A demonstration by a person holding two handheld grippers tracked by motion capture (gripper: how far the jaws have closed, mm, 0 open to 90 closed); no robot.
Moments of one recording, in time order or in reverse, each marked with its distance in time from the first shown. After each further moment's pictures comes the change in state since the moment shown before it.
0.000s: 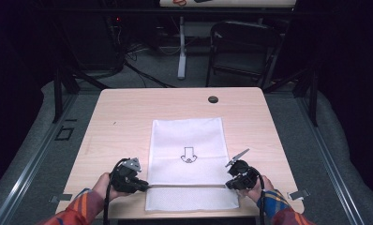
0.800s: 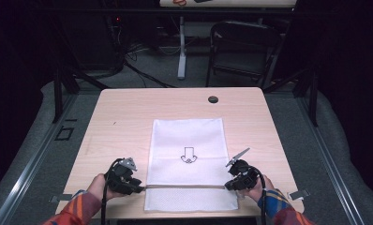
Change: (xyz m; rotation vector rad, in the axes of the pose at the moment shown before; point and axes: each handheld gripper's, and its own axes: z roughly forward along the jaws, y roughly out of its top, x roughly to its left) left arm 0.005 -0.007 -0.009 0.059 0.066 -0.097; right arm -0.003 0.001 -0.003 0.010 0.065 -0.020
